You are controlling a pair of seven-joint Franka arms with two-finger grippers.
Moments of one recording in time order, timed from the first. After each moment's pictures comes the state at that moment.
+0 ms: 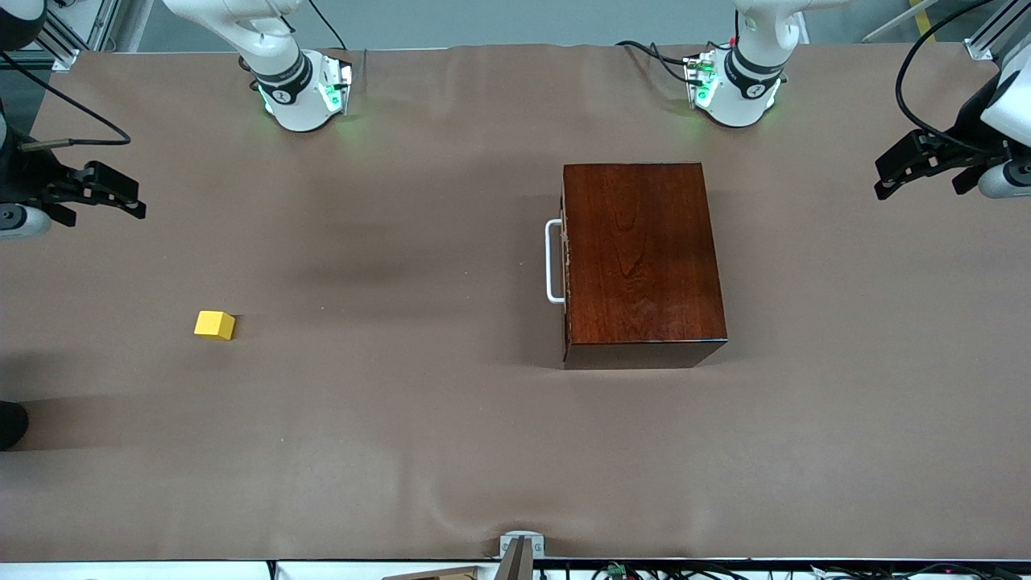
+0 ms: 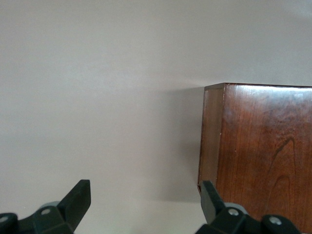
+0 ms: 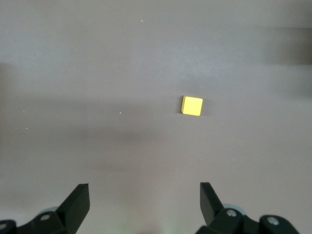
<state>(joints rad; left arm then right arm) 0.13 -0.06 -0.22 -1.55 0.02 1.53 -0.14 0.05 -0.01 -0.08 -1.60 0.02 1.53 -0.12</state>
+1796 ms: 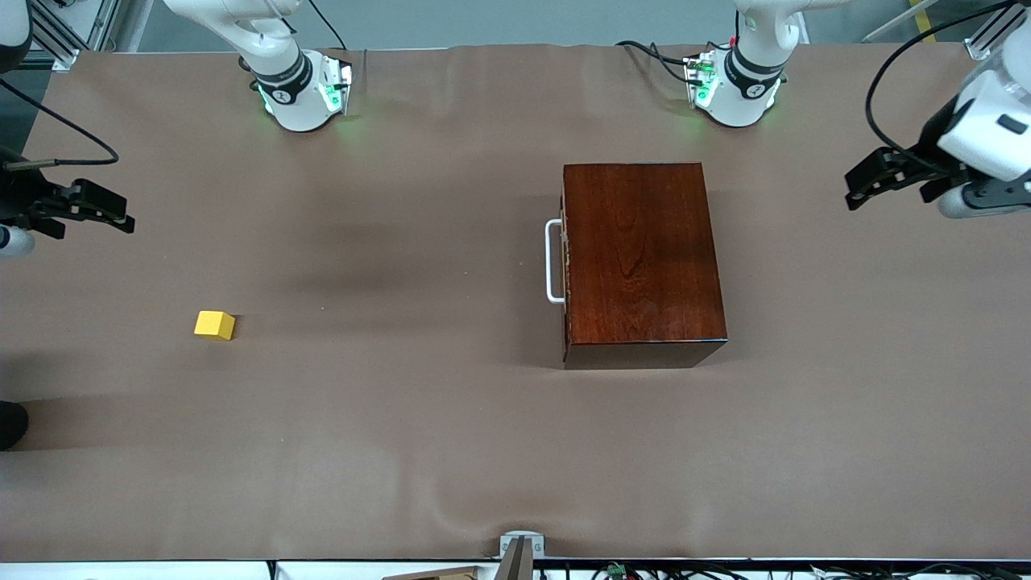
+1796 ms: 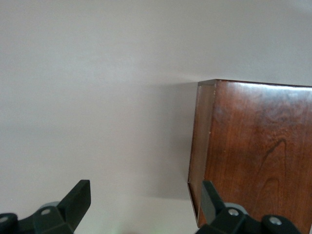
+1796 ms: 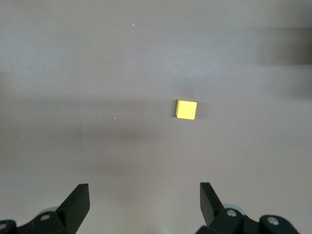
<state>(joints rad) 0.13 -0.01 -0.28 -1.55 0.02 1.53 -0.23 0.02 0.05 -0.07 -1.54 0.02 1.53 -0.12</state>
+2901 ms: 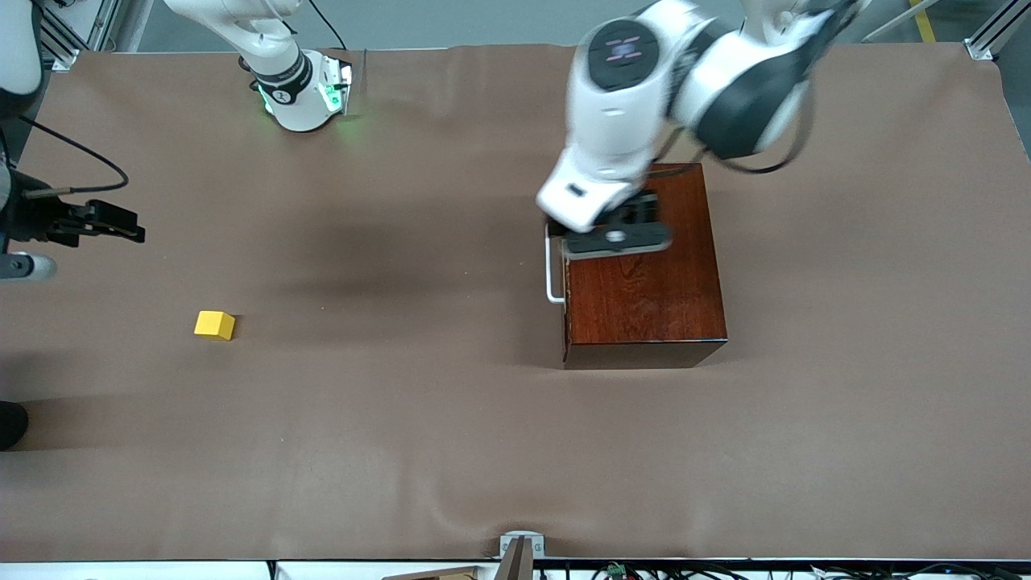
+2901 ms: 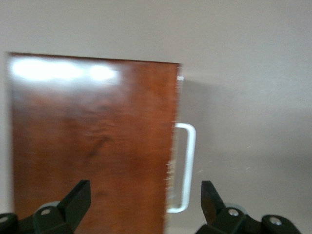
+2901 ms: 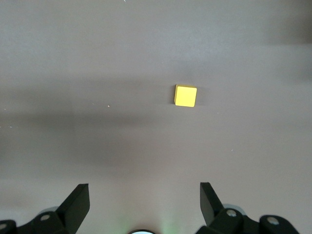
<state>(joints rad) -0.38 0.46 -0.46 -1.33 0.26 1.73 -0.95 0.01 0.13 -0.08 -1.54 0.02 1.49 -0.12</state>
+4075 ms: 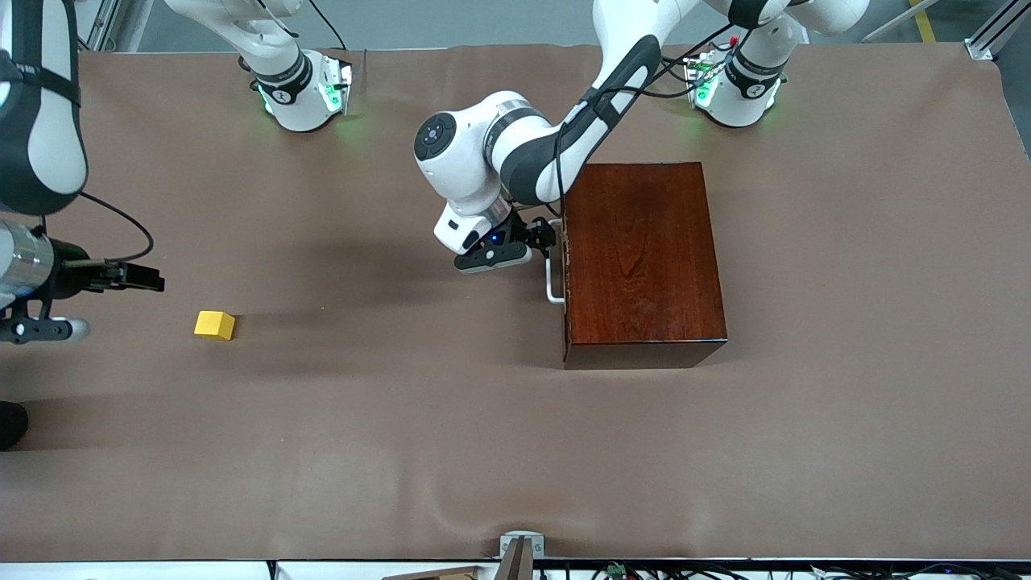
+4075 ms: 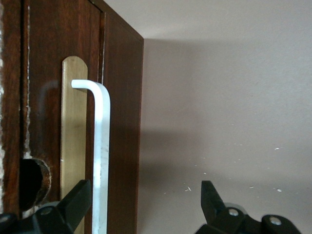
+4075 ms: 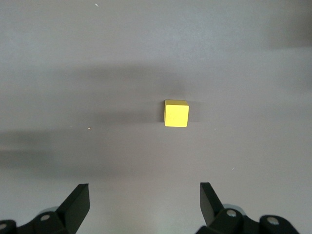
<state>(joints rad) -0.91 0.77 -0.02 -1.22 0.29 1.77 -1.06 -0.03 0.28 -0.08 -1.55 0.00 1.63 -0.09</state>
